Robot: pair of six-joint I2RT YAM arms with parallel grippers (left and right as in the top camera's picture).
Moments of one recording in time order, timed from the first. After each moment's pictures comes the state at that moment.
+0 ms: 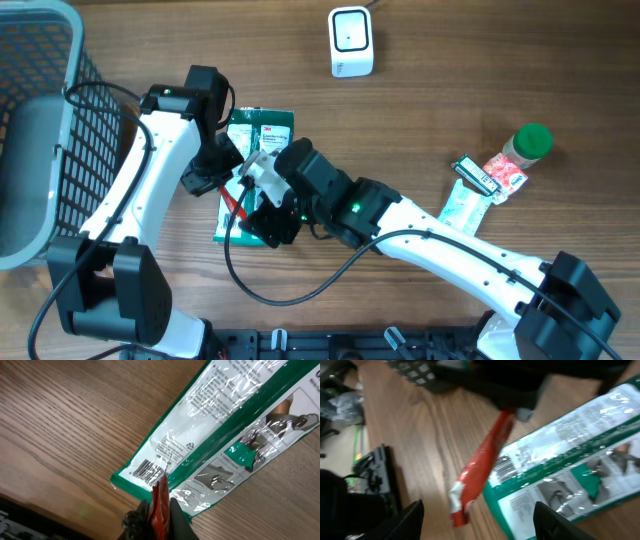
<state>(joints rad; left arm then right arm) -0.15 1.70 1.35 -1.29 -0.05 -0.75 0.93 1.62 1.14 -0.30 -0.36 0.10</state>
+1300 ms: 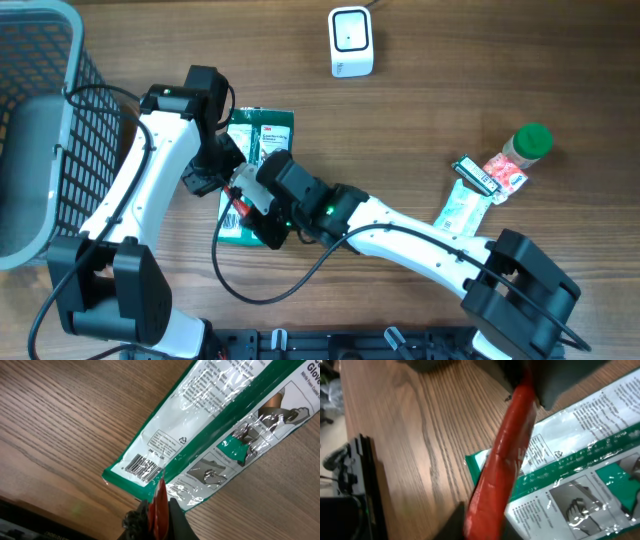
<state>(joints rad) -0.15 1.70 1.35 -1.29 0.00 -0.76 0.97 1.77 1.14 -0.19 -0.35 0.11</state>
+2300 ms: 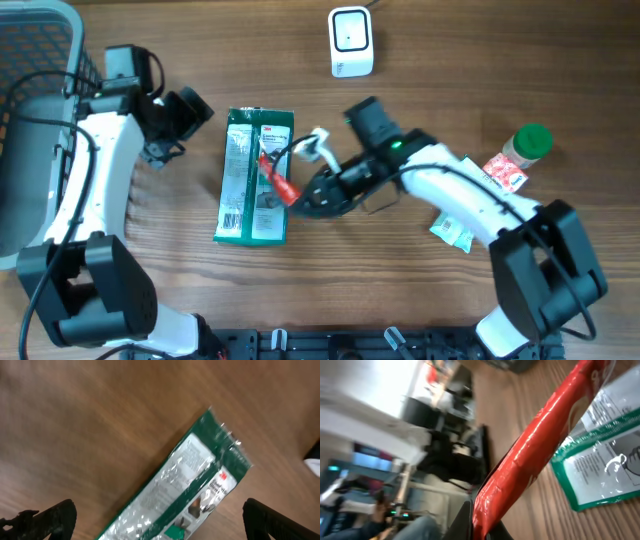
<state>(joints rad) 0.12 1.70 1.35 -0.90 0.16 -0.62 0.53 1.77 1.14 -0.55 -1.27 -0.14</state>
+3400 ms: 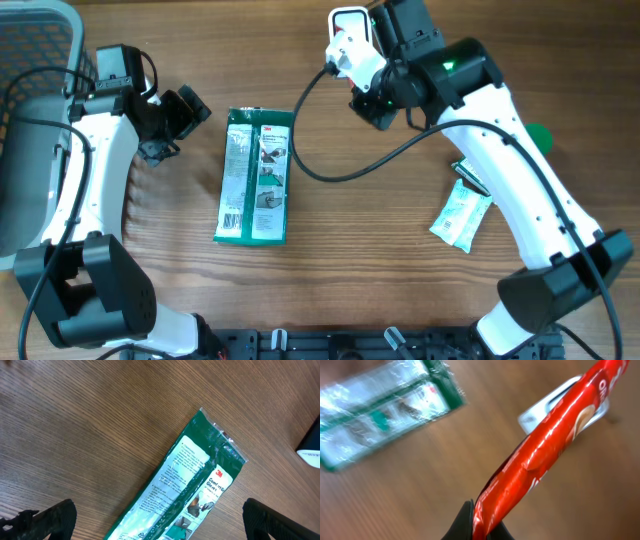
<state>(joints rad) 0.14 1.70 1.35 -0.88 0.20 -0.55 0.48 1.80 1.86 -1.09 -0.08 -0.60</state>
